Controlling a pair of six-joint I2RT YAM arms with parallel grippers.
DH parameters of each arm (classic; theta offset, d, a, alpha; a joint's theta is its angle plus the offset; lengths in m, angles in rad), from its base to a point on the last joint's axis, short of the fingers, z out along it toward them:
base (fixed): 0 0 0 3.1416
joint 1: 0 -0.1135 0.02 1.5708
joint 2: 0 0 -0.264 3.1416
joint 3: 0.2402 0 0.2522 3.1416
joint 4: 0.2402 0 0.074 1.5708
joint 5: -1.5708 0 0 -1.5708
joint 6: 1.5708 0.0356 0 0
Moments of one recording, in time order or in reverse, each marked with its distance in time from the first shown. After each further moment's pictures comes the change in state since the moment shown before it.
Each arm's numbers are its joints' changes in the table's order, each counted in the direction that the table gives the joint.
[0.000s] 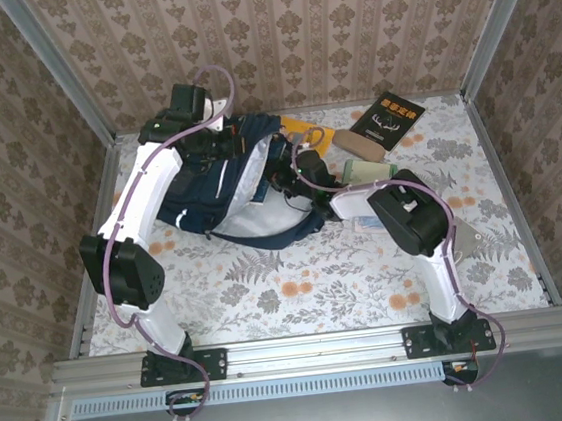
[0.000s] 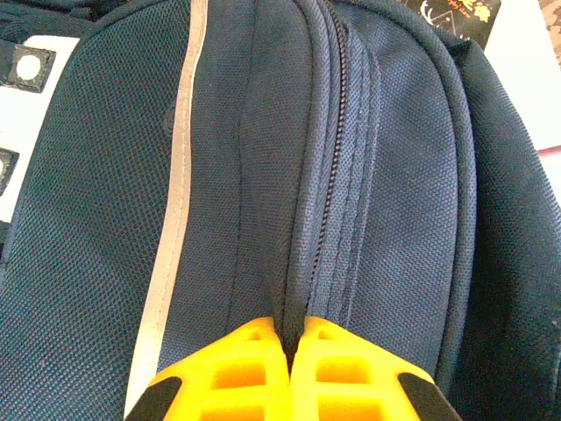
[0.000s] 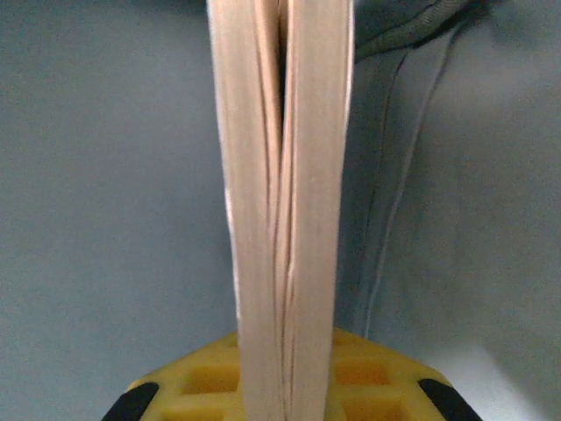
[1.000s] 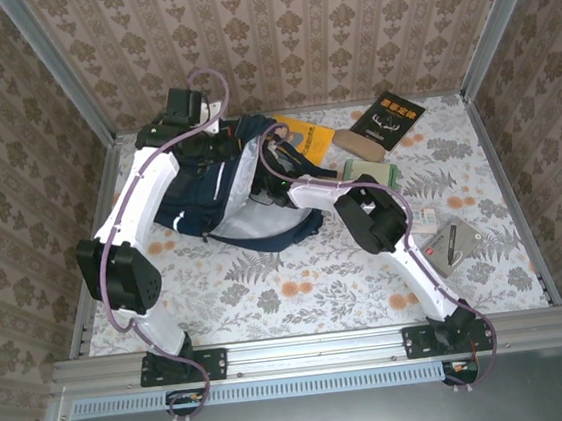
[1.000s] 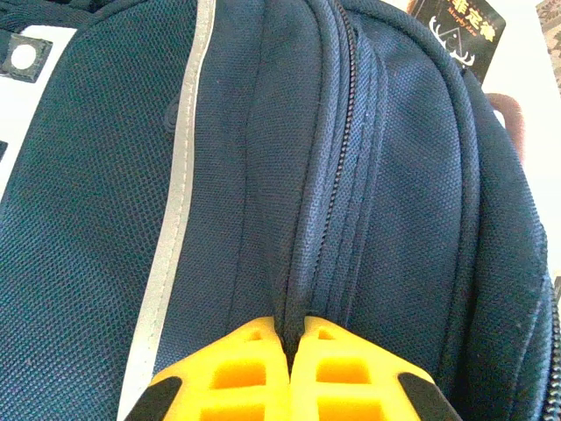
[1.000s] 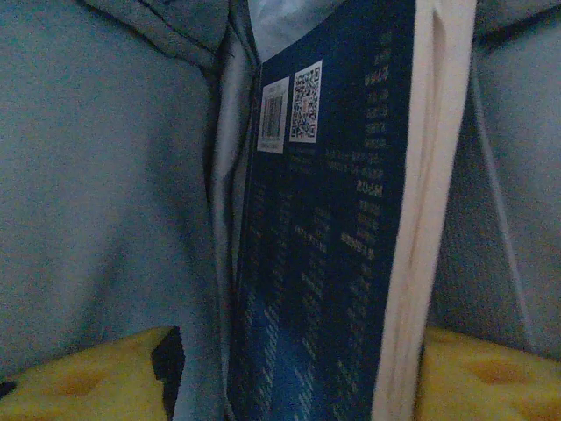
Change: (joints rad) left arm -0.017 -0.039 -0.071 -0.044 0.006 -0.048; right arm -0.098 0.299 0.568 0.476 -0.215 0.039
